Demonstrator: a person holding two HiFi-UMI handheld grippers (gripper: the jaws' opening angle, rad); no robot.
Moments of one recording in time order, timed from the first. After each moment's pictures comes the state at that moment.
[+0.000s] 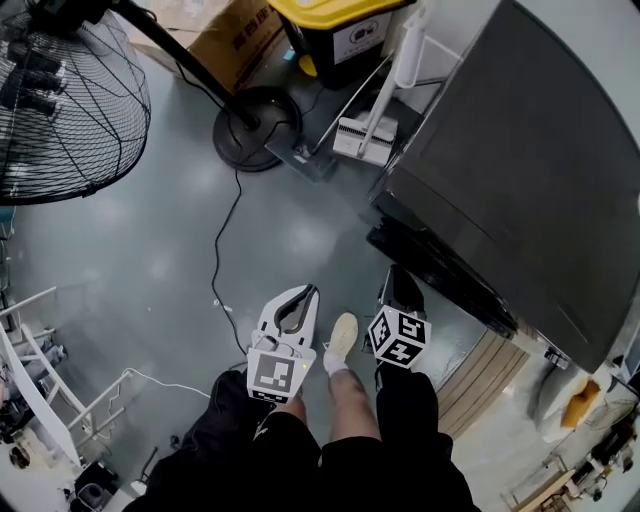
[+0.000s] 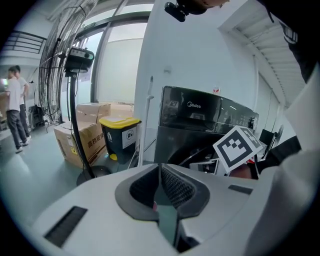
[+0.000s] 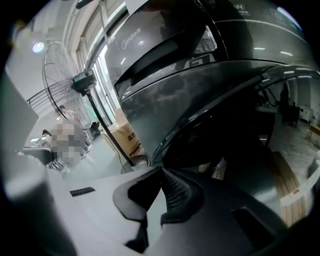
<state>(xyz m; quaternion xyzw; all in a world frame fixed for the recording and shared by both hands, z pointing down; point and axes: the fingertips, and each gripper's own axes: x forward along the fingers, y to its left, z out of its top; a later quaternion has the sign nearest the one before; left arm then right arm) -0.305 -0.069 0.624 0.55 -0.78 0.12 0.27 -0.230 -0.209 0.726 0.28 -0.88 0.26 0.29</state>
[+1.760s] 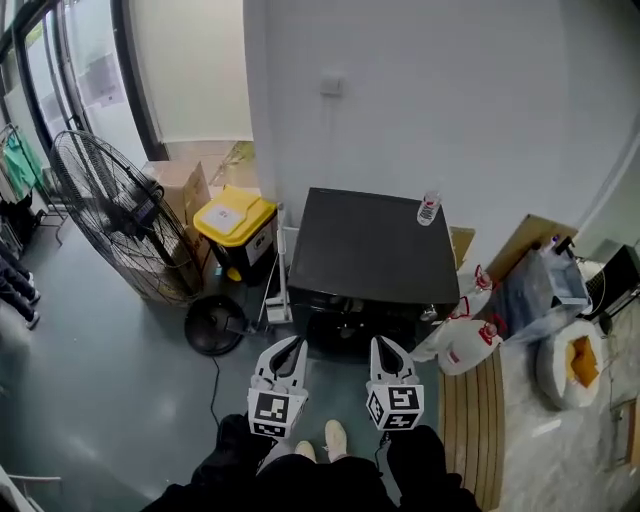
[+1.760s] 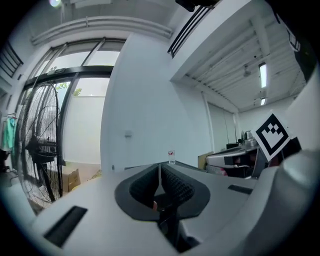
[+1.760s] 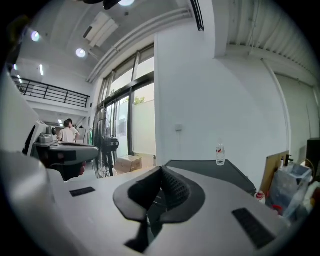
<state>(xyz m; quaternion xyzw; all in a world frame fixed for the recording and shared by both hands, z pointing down) -0.135 0.036 0.152 0.71 -0.70 0.07 0.01 -0.005 -0.046 0.177 0.38 -0.92 0.05 0.07</state>
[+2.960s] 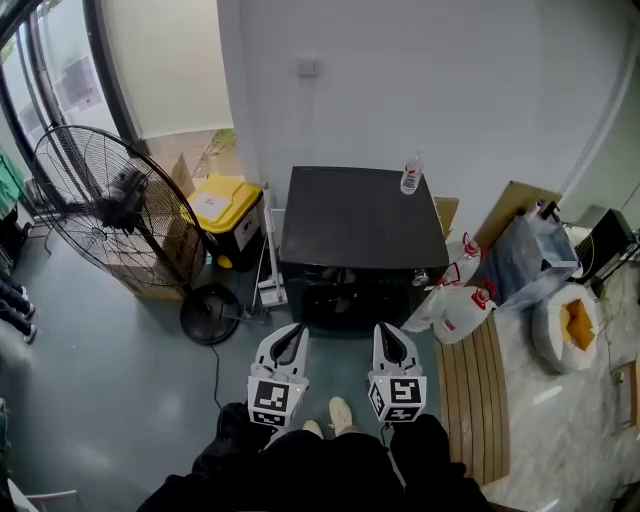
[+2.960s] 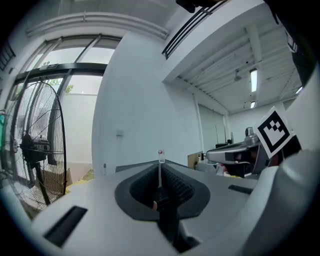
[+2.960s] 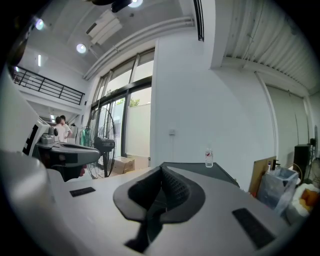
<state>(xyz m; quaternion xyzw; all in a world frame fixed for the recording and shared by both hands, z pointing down) -0.107 0.078 0.155 0.75 -0.66 0.07 0.01 0.032 0.013 0.167 0.43 -0.90 0.03 0.06</state>
